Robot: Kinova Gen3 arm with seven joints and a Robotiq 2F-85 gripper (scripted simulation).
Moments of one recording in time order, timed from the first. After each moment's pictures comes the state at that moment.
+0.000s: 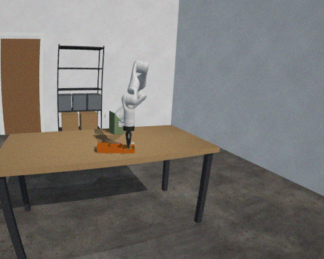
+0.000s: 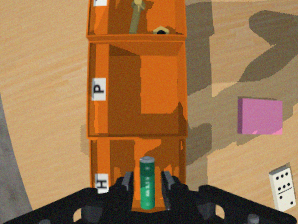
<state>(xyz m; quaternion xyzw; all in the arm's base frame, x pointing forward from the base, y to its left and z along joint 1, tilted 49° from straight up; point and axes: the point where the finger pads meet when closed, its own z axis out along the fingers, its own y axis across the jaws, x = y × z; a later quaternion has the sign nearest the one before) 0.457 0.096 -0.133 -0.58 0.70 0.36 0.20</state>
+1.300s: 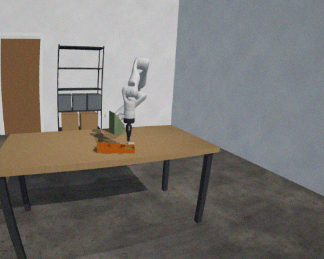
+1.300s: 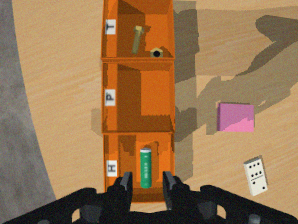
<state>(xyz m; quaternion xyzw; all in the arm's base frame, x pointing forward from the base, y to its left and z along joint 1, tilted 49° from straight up) 0.463 0.057 -0.098 -0.58 0.70 0.36 0.20</state>
